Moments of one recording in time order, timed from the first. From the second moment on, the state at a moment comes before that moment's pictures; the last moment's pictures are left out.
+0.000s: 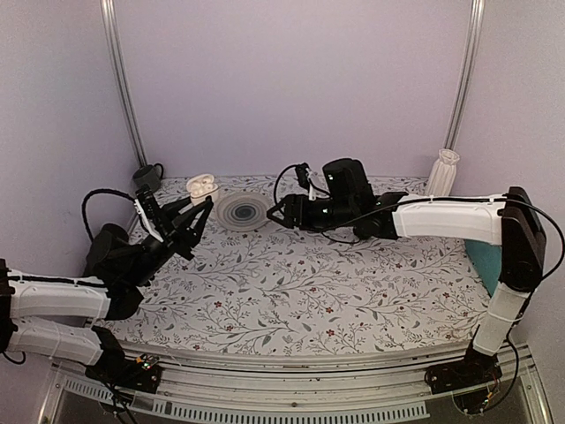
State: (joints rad) left arm -0.73 1.09 0.32 1.26 0.14 -0.04; right arm 0.86 1.77 1.30 0.06 -0.24 0.69
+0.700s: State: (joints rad) left arm -0.72 0.91 0.28 1.05 -0.04 -0.01; right arm 1.00 2.27 1.77 -0.45 -0.08 0.48
